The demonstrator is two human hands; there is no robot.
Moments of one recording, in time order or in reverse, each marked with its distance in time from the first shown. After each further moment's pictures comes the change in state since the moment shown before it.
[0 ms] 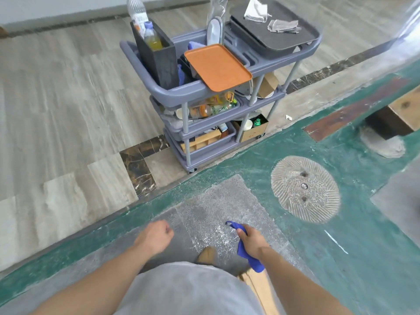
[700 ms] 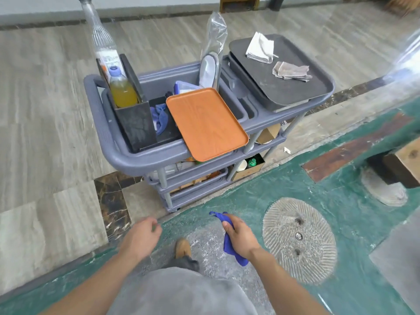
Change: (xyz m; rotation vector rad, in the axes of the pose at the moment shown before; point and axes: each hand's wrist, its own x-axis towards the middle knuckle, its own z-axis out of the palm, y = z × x) left_hand 0.240 0.135 -0.160 -0.174 0.227 -0.036; right_hand 0.203 -0.177 -0.231 -0.019 0.053 -0.254
